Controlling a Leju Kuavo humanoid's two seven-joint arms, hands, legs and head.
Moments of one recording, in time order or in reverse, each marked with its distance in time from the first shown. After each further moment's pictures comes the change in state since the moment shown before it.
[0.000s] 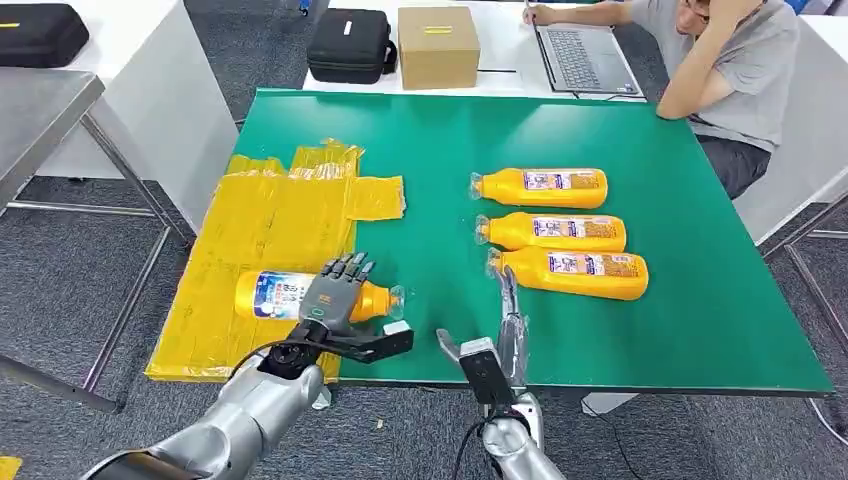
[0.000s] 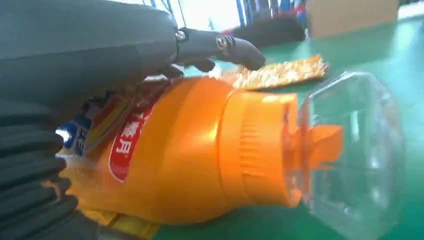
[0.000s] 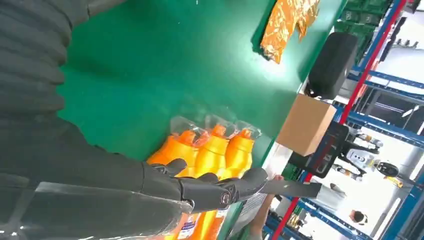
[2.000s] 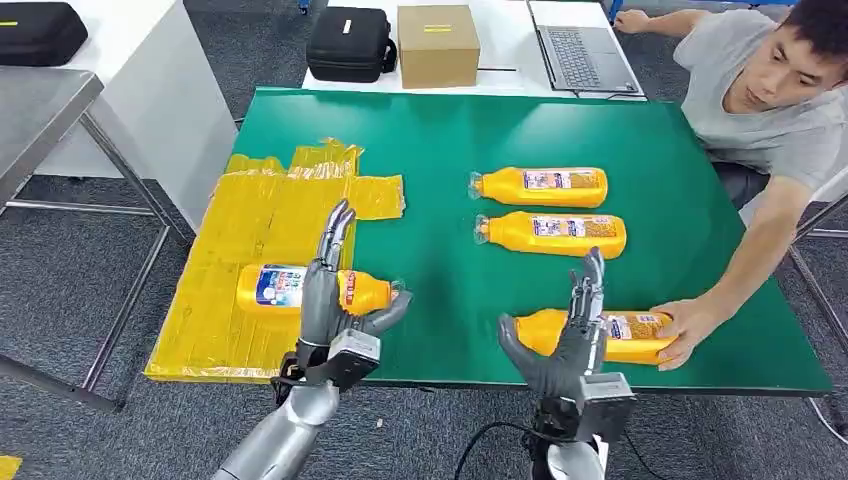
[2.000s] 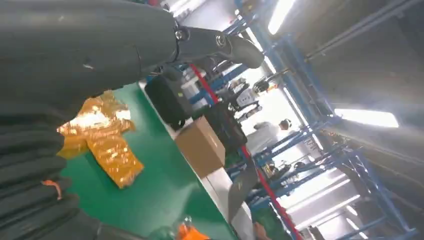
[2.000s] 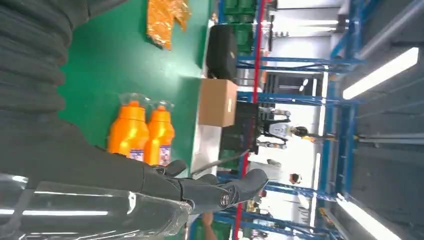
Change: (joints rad) left arm 0.304 0.005 -0.208 -0.702 1.162 0.125 -0.680; right arm 0.276 -0.047 -0.160 -0.703 -0.106 0.288 0.000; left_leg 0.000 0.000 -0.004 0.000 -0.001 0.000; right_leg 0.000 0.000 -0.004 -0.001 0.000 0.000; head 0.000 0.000
